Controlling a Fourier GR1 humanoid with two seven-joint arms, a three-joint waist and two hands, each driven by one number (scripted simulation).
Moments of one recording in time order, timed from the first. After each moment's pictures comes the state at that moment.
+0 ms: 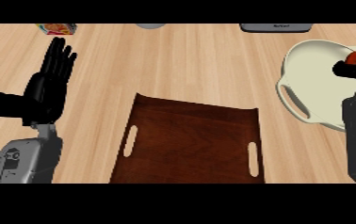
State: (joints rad) left arm -0.27 0.20 0.11 -1.53 0.14 0.08 0.04; right arm -0.57 -0.34 -0.45 -1.08 1.47 -0.41 0.73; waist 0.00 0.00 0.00
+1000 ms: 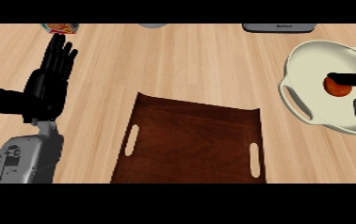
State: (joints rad) left arm -0.29 0.19 0.12 -1.54 0.13 0.08 0.06; right arm -0.68 -0.44 -0.66 -0.62 0.97 -0.56 0.20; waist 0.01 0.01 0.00
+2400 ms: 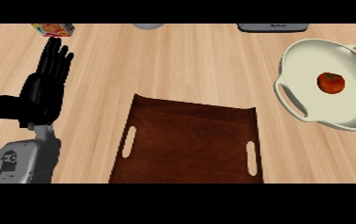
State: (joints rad) left arm -0.26 0.19 0.13 -1.56 0.12 0.08 0.06; right arm -0.18 -0.35 -0.94 -1.24 0.21 -0.48 -0.17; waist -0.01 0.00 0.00
